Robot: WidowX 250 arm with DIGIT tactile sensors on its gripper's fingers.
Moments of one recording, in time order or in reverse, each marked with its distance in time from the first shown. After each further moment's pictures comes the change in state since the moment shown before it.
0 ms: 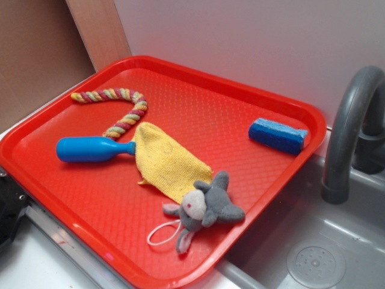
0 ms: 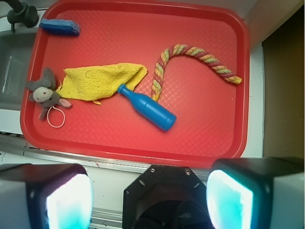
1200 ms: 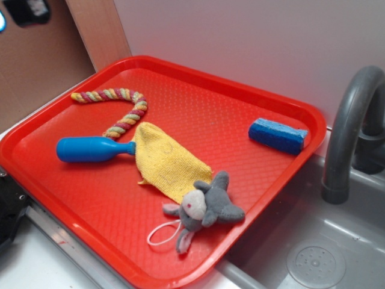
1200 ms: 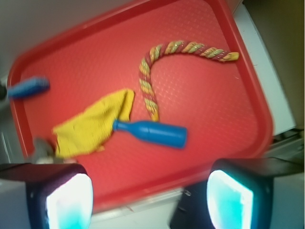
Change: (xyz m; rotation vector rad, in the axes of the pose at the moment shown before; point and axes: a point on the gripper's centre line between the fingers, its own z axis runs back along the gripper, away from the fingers) arm 0.055 0.016 -0.051 -0.078 0.062 0.543
